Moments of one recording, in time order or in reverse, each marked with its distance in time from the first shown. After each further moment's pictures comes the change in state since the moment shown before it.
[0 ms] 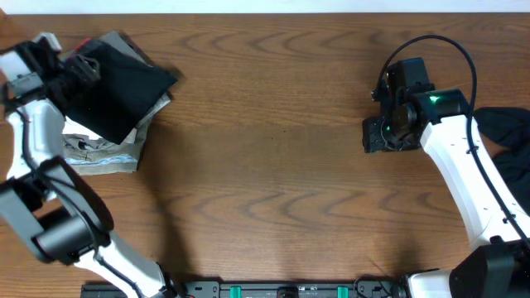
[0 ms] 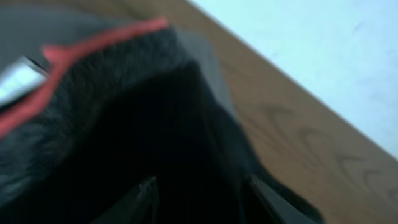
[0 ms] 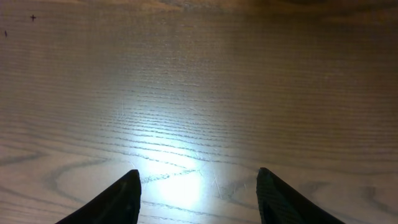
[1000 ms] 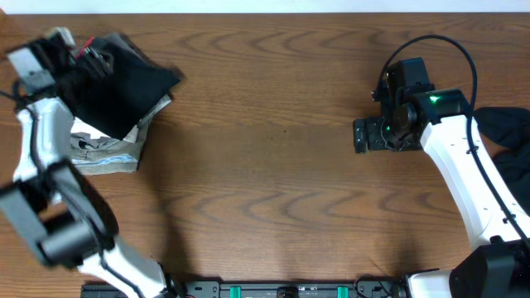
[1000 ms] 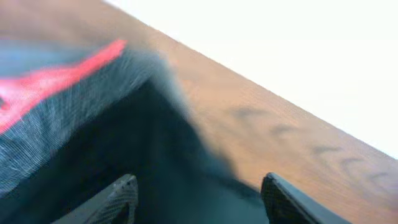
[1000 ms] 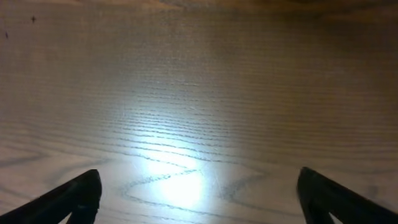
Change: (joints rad) left arm -0.046 -0.119 -0.019 0.023 0.031 0.036; right arm 0.000 0.000 0.000 0.002 -0.001 0.011
